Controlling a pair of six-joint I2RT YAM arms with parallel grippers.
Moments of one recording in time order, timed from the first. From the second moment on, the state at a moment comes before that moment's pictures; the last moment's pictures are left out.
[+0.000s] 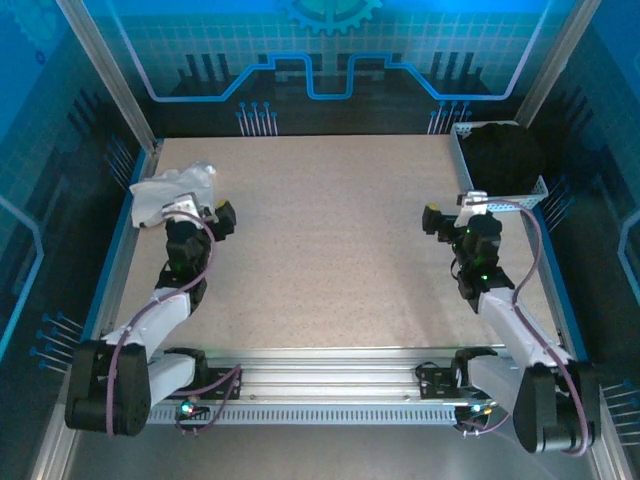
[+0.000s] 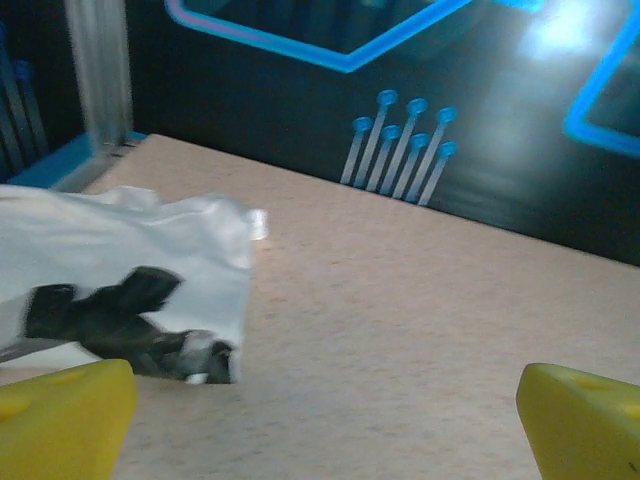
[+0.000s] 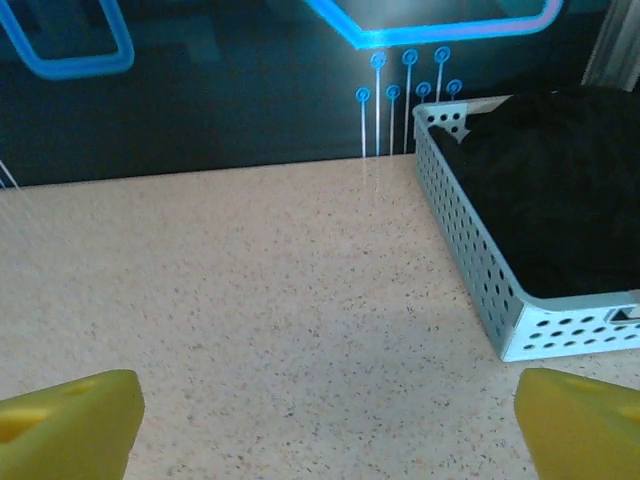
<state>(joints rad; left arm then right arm) -0.04 1.09 0.48 0.41 -0.13 -0.35 0.08 0.97 0.54 0.17 0.11 0.12</state>
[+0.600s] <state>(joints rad) -0.40 1.39 0.90 0.01 0.19 -0.53 -0.25 1.50 1.25 -0.36 0.14 0.24</state>
